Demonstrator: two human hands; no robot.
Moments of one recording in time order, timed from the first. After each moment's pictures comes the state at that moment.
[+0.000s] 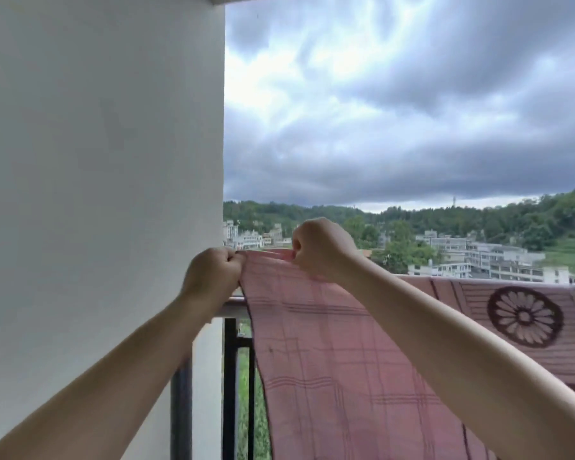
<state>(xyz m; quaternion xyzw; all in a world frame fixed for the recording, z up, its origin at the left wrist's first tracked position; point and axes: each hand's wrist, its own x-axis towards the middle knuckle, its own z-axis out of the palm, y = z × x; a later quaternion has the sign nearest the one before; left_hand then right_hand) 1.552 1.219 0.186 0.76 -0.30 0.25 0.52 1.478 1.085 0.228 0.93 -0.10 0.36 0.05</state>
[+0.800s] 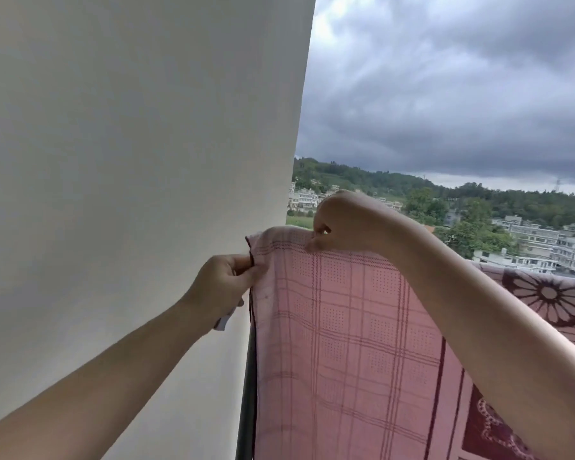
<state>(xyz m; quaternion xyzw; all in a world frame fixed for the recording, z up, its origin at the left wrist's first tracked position) 1.573 1.307 0.094 0.72 -0.28 0.08 0.63 1.509 1.146 0.208 0.96 0.10 0.19 0.19</state>
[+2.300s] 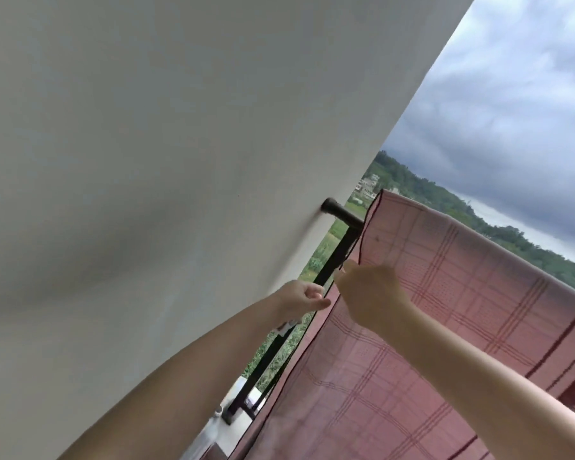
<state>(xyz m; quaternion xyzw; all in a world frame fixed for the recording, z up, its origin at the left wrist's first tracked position) 1.629 1.328 -0.042 0.72 -0.26 -0.11 0.63 1.544 1.254 0.066 0.91 0.07 0.09 0.39</state>
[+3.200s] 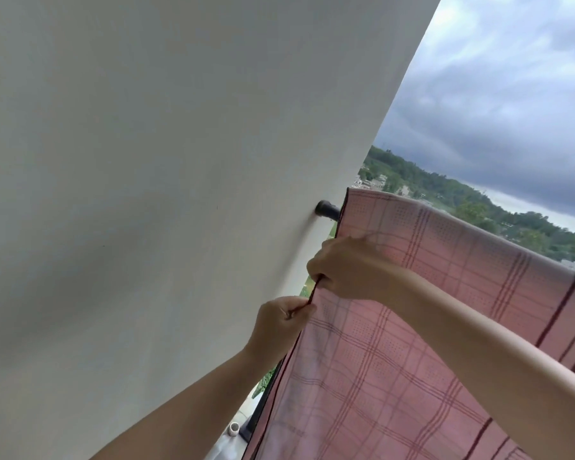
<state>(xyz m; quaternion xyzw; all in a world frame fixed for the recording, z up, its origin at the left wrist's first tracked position) 1.591 1.310 -0.061 0.67 -0.22 0.17 0.69 1.572 1.227 0.091 0.91 0.28 0.09 0.28</state>
